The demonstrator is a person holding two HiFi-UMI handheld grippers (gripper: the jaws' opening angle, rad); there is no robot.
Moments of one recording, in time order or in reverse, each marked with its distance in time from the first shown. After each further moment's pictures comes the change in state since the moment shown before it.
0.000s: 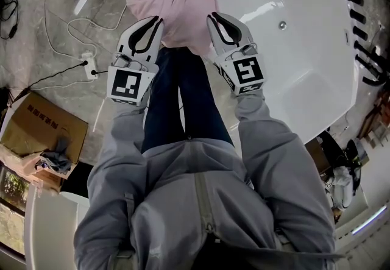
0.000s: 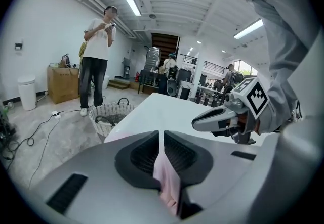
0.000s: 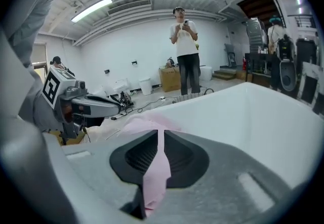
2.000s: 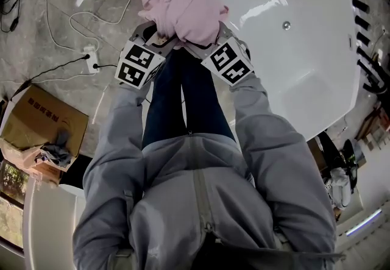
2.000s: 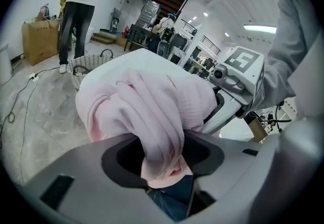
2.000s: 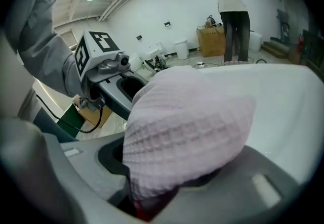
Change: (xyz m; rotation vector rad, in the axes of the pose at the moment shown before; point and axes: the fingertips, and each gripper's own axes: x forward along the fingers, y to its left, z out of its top) left arm 0.020 -0.021 -0.100 -0.110 0.490 -0.238; right arm 0.035 0.073 -0.068 -0.169 0.444 0.415
